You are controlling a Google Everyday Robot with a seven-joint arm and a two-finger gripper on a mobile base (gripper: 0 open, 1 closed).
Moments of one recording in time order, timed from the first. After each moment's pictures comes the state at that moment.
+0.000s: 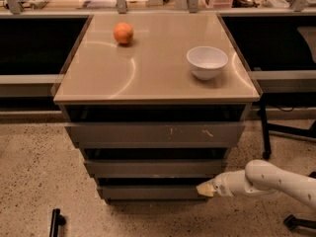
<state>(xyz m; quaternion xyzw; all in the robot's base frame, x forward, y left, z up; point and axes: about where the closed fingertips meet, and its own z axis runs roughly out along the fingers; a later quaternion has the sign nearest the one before) 0.502 -0.182 0.392 -0.27 0.89 0.30 0.22</state>
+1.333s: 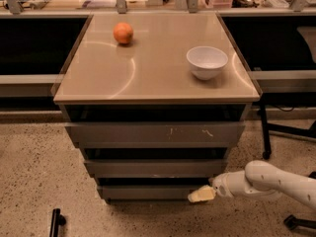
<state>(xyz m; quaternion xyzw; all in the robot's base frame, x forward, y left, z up) 0.499 -0.181 0.390 -0.27 0.89 0.30 0.22</state>
